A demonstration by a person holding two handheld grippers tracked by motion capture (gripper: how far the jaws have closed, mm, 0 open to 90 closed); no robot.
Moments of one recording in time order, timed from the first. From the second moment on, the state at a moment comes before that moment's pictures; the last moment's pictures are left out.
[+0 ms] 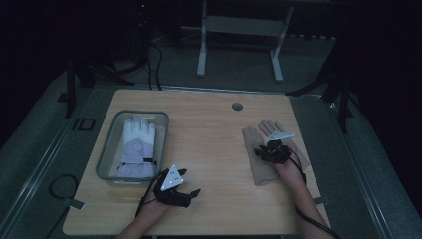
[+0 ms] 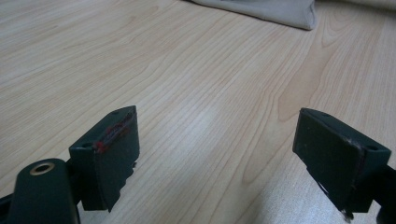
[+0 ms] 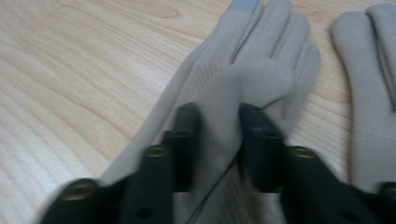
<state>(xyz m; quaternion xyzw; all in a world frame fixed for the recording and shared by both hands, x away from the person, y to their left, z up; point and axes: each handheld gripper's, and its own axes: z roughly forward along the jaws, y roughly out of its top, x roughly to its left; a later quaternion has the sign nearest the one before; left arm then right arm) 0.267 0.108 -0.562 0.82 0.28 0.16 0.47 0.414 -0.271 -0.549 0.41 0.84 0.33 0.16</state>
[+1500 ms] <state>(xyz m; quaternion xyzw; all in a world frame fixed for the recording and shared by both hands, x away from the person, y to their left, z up) 0.264 0.110 -0.562 0.81 0.28 0.17 0.48 0.379 -0.144 -0.552 0.47 0.80 0.34 0.16</state>
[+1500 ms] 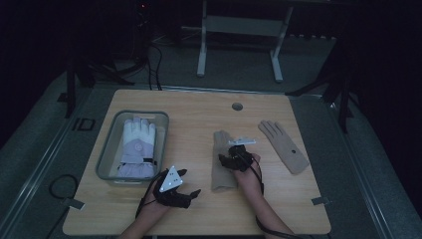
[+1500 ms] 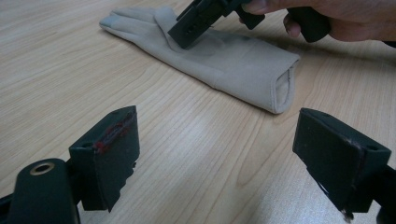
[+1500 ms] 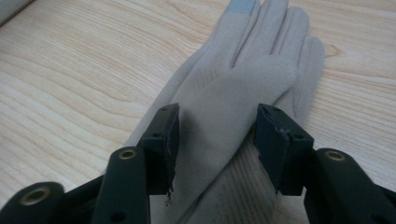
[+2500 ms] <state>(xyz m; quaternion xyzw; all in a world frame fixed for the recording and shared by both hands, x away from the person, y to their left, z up) 0.264 0.110 -0.564 0.81 0.28 0.16 0.48 0.387 -0.254 -0.506 0.45 0.79 0.36 0.20</state>
